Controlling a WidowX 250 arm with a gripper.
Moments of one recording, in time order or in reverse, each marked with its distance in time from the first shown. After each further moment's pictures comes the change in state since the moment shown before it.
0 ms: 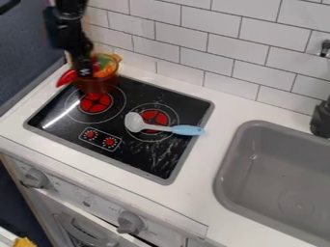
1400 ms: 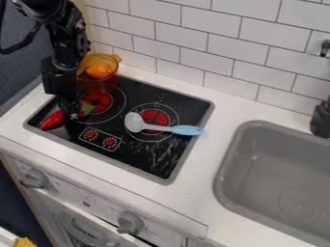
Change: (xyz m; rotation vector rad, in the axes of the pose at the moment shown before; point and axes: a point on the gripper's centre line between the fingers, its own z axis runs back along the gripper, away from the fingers) arm 0.026 0.030 -0.074 0.099 -0.178 0.020
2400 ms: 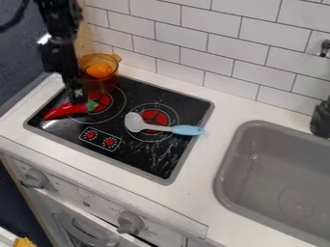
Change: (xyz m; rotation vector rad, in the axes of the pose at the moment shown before) arm -0.003 -0.008 0.057 0.032 0.170 0.052
